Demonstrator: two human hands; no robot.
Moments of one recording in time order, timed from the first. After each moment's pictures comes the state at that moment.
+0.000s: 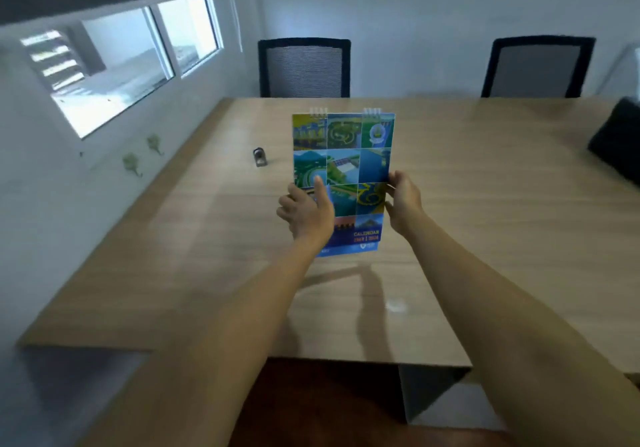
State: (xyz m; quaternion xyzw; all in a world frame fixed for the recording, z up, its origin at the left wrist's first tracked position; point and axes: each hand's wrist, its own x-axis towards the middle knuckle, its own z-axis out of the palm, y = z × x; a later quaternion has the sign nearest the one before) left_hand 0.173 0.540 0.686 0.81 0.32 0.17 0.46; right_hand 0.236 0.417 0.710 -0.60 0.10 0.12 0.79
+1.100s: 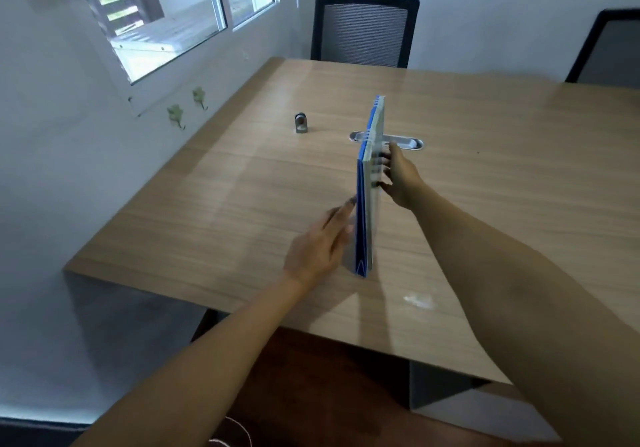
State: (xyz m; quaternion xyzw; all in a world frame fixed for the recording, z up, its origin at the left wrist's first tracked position) left_hand 0.093 0.570 0.623 0.94 0.03 0.23 0.26; right_hand 0.281 0.481 0.673 -0.67 -0.04 0.24 0.70
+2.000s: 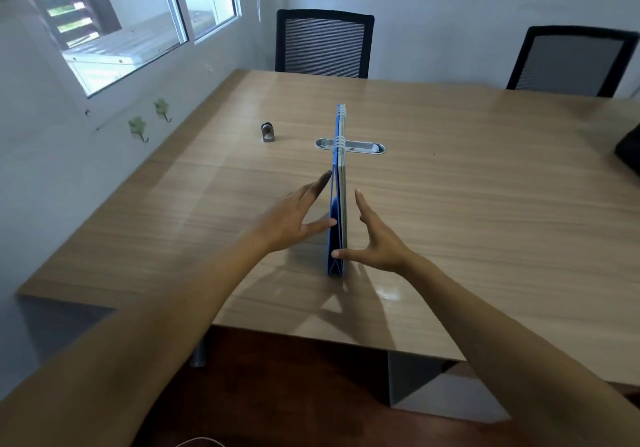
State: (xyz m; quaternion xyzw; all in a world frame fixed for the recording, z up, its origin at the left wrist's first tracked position) left_hand 0.130 0.592 0.665 0.97 -0.07 0.07 0.21; right_hand 0.199 0.392 0.627 -0.86 -0.34 0.15 0.36
